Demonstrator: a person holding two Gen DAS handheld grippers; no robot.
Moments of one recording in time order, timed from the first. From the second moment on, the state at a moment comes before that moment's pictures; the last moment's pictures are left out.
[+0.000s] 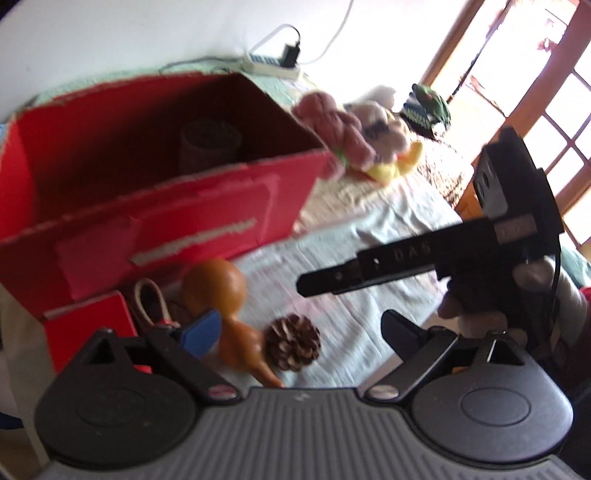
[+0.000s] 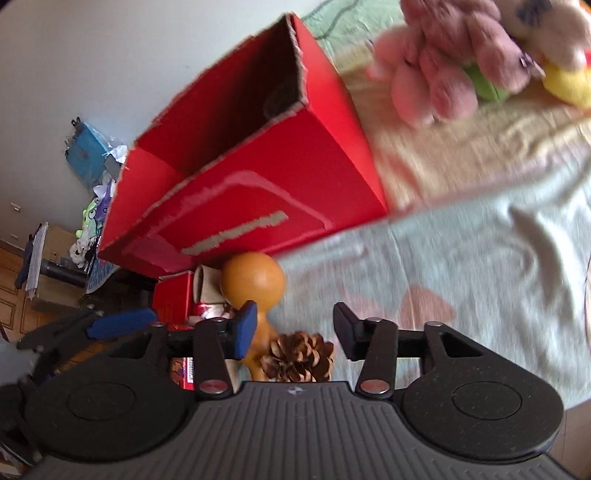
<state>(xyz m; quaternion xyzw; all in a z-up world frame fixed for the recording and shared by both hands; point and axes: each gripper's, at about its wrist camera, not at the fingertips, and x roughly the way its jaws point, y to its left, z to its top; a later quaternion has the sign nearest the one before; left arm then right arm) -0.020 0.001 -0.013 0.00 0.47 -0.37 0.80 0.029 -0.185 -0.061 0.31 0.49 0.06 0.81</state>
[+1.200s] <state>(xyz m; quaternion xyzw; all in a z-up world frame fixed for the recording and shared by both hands) -0.009 -0.058 -0.046 0.04 0.51 -0.38 0.77 0.016 -0.210 -0.090 0.40 0.53 0.08 0.74</state>
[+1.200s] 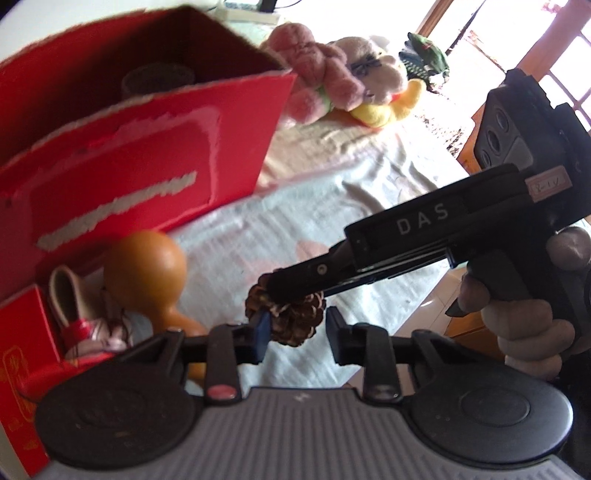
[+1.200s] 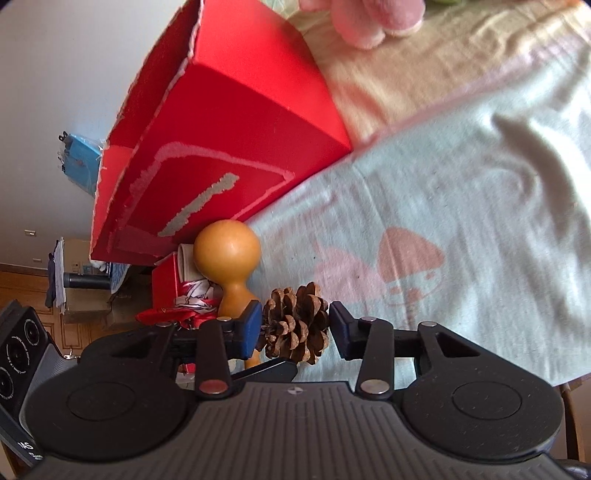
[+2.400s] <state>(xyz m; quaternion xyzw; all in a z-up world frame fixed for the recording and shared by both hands) 0.117 -0.033 -0.019 -0.11 0.47 -0.31 0.82 0.178 -0.135 0.009 -0.05 0.54 0.14 0.83</state>
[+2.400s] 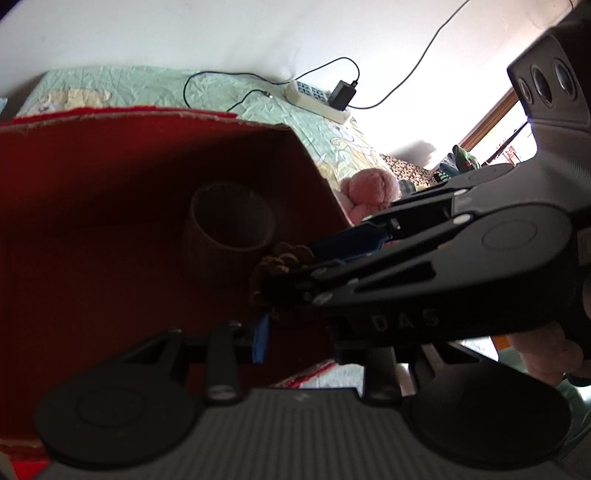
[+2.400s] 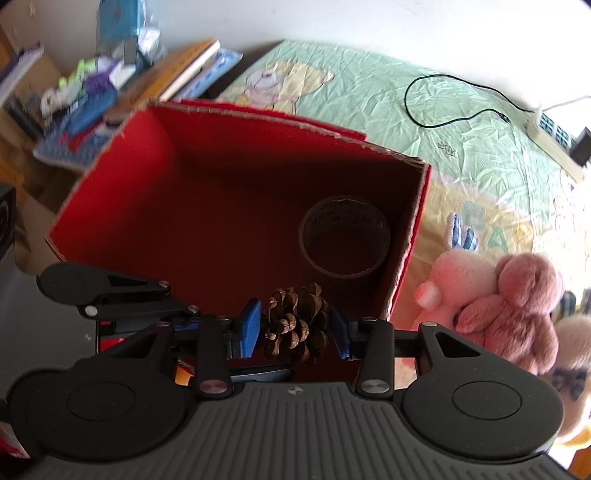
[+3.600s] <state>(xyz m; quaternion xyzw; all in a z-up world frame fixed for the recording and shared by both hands) 0.119 -0.035 -0.015 -0.08 0.48 -0.29 0.83 0.176 -0.131 -0.004 -0.05 0.53 0.11 0.84</state>
